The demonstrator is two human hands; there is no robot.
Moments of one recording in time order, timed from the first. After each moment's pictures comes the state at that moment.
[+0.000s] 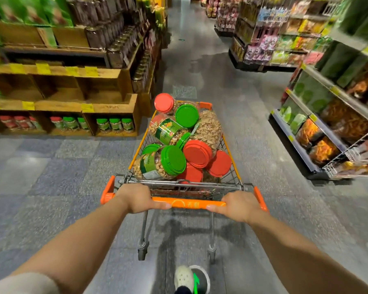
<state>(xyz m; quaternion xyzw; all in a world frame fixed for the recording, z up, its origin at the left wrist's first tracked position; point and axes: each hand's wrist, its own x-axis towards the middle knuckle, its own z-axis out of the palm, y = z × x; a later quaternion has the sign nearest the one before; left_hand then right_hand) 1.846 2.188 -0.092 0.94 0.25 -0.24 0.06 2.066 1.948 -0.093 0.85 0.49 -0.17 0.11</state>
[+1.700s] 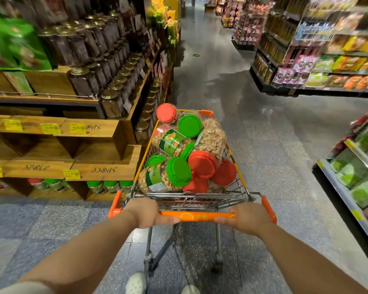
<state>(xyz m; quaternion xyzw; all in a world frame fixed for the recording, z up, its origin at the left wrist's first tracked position) 2.301 2.775 -0.087 0.92 0.27 -0.27 0.10 2.537 2.544 -0.096 0.85 0.49 -0.17 0.11</state>
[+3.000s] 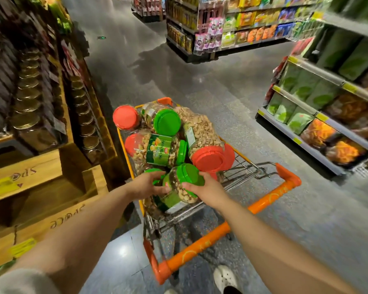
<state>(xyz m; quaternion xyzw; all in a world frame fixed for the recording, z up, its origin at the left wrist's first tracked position) 2.403 2.999 -0.108 0.89 0.10 -0.25 0.37 2.449 2.763 -0.095 0.86 0.04 -0.31 -0.41</state>
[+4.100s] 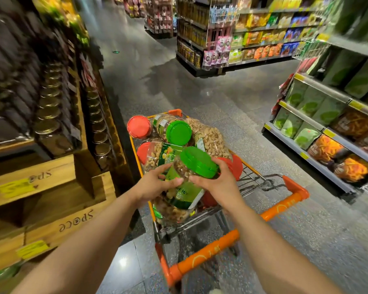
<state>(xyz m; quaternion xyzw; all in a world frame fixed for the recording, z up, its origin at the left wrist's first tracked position) 2.378 2.988 -0.054 0.79 0.18 -0.12 0.57 2.435 2.775 -0.041 0.80 0.08 -0.14 -0.58</state>
